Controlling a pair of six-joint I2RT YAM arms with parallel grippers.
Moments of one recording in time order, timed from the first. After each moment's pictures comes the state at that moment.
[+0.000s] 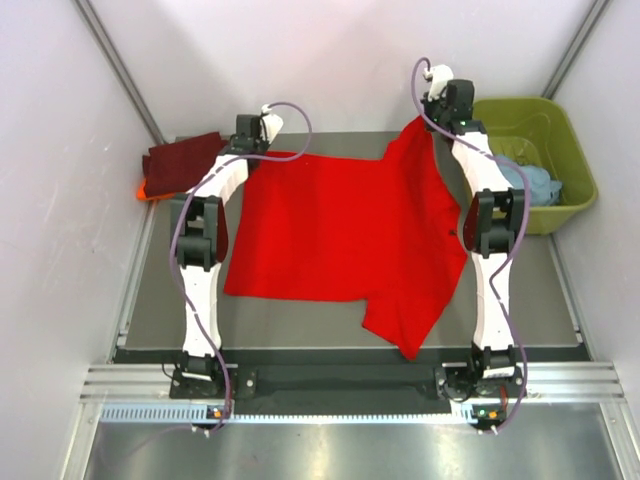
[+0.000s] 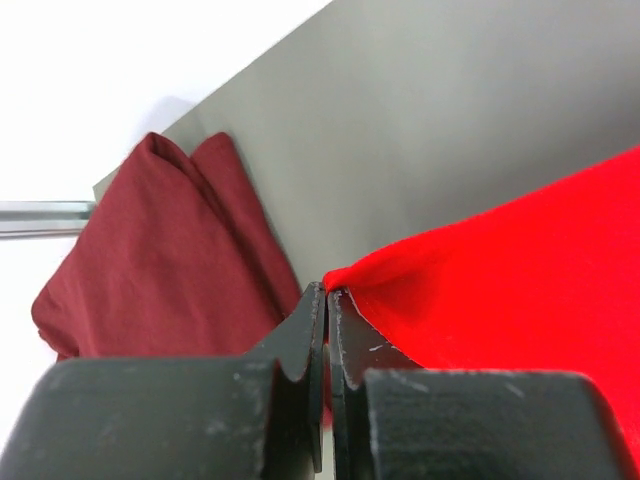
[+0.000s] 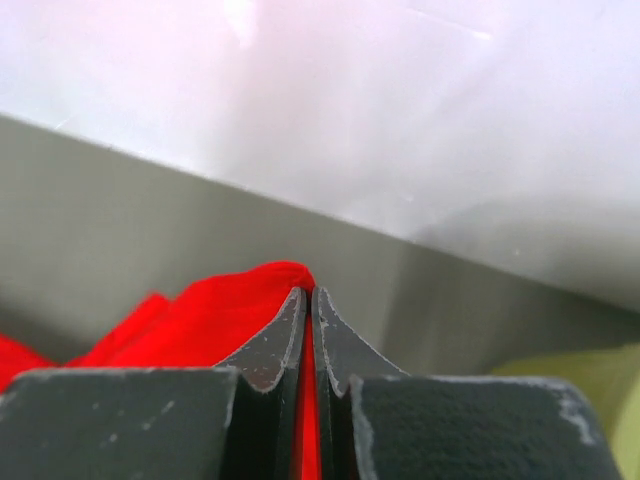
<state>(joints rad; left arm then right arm) -0.15 2.30 1.93 -0.23 -0.21 0.52 0.08 2.46 2.35 -0.29 -0.17 -0.19</state>
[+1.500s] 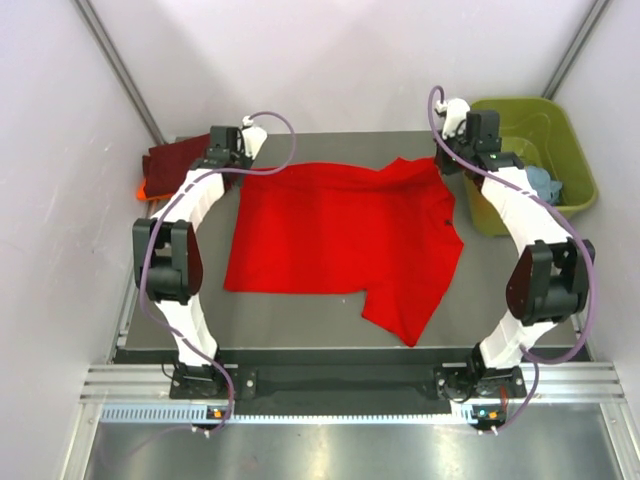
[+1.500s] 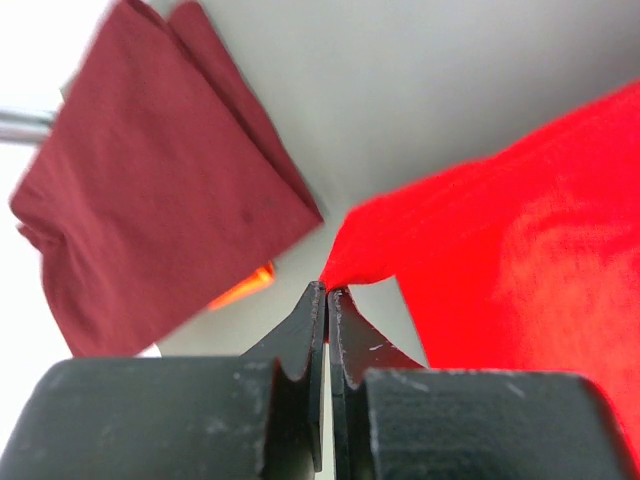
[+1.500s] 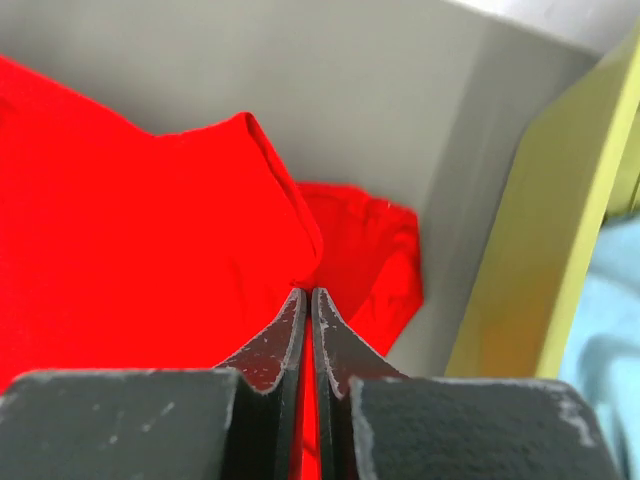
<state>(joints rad) -0.10 1.91 1.55 -0.34 -0.08 0.50 0.11 1.70 1.51 -0.39 -0.18 -0.19</state>
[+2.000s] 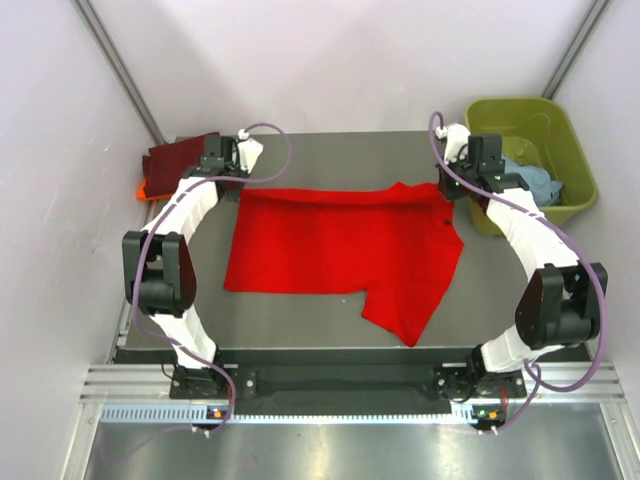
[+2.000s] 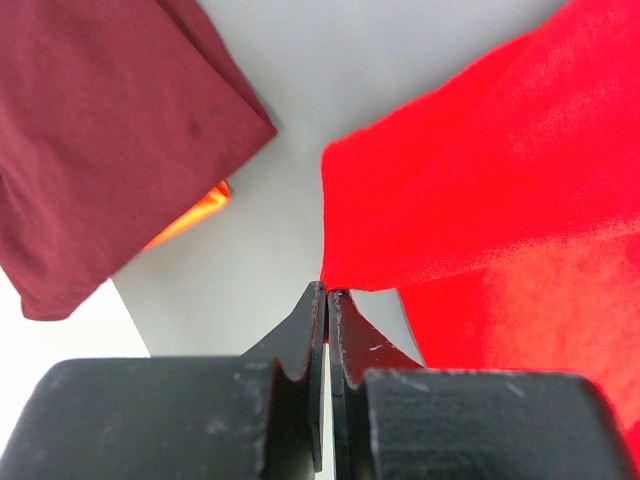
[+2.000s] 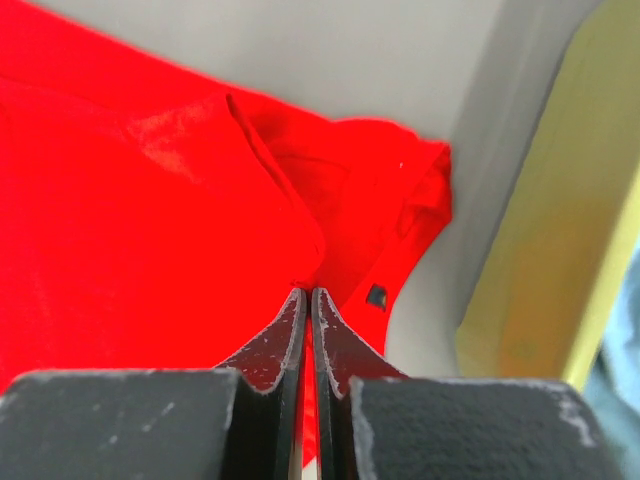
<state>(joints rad) -0.09 1.79 1.44 -0.46 -0.05 0.48 0.11 1.53 1.30 -0.44 -0.18 -0.21</state>
